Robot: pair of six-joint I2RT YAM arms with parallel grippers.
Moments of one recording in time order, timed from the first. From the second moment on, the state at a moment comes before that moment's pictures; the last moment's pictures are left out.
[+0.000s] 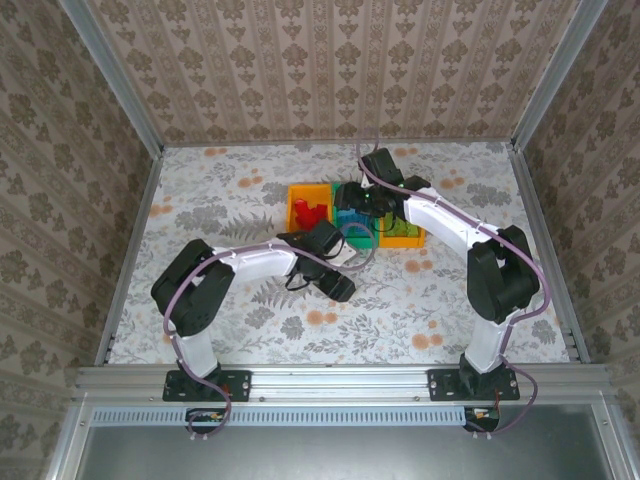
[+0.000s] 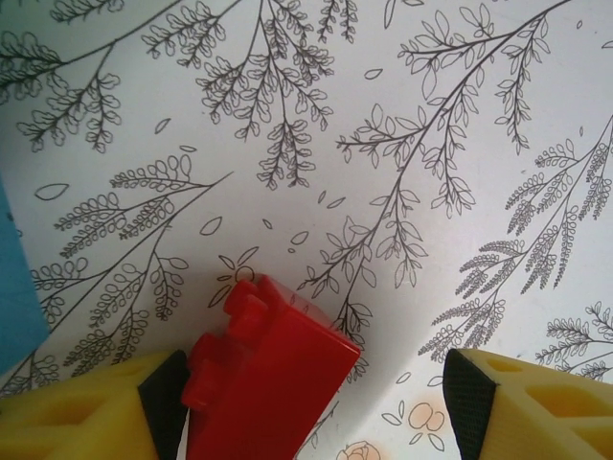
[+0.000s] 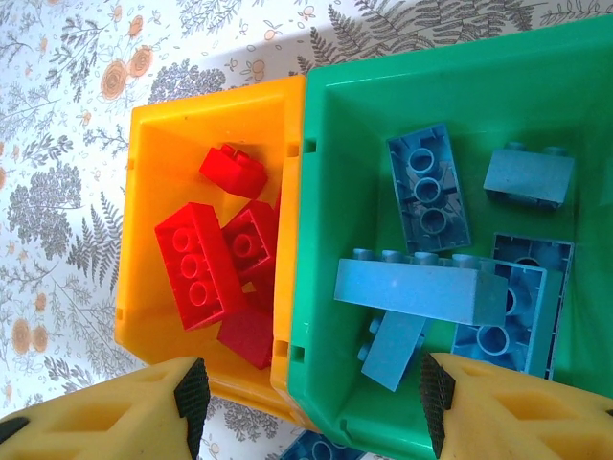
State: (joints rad) left arm -0.86 1.80 1.07 -0.44 0.29 -0.06; right arm 0.45 1.82 1.45 -0.48 -0.14 0.61
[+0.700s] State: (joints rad) left arm -0.89 1.83 1.11 -0.51 0.19 -0.01; right arm 0.42 1.77 1.39 -0.45 -0.14 0.63
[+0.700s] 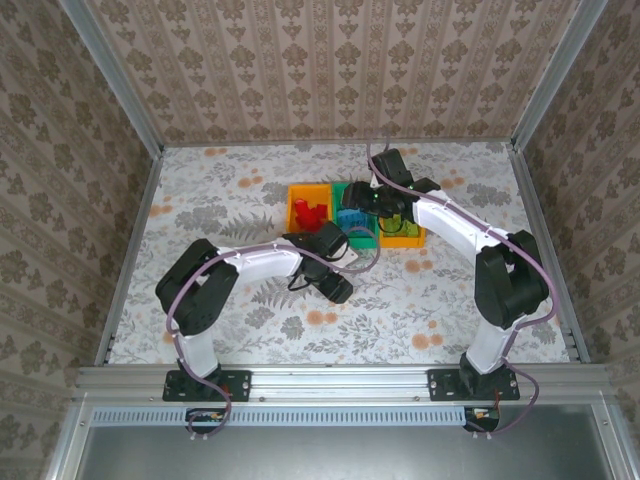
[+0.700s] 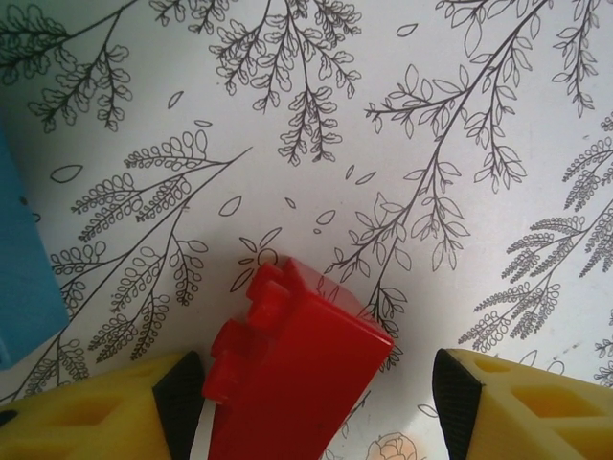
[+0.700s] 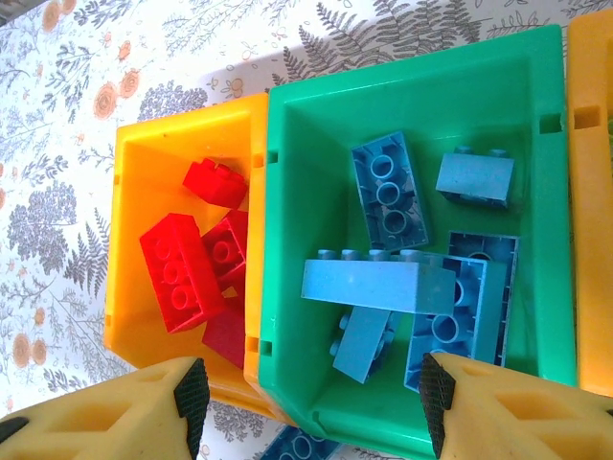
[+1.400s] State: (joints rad) left arm -0.90 1.86 1.16 -0.55 0.11 0.06; right arm 0.41 1.74 1.35 -0.45 -0.14 0.63
